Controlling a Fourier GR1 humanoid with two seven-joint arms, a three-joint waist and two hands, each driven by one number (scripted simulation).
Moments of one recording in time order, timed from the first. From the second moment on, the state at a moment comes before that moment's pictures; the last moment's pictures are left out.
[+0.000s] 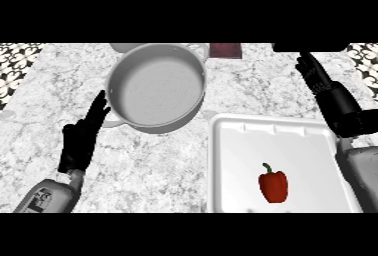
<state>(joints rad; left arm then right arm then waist) -0.19 0.41 -0.34 -1.47 0.19 0.38 0.13 -0.37 -0.44 0.11 -1.40 -0.14 0.03 -0.12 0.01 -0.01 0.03</state>
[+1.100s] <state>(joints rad) -0.06 0.37 -0.32 -1.63 0.42 0.15 0.17 0.03 -0.58 0.28 -1.63 0.46 -0.31 0.61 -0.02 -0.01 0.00</state>
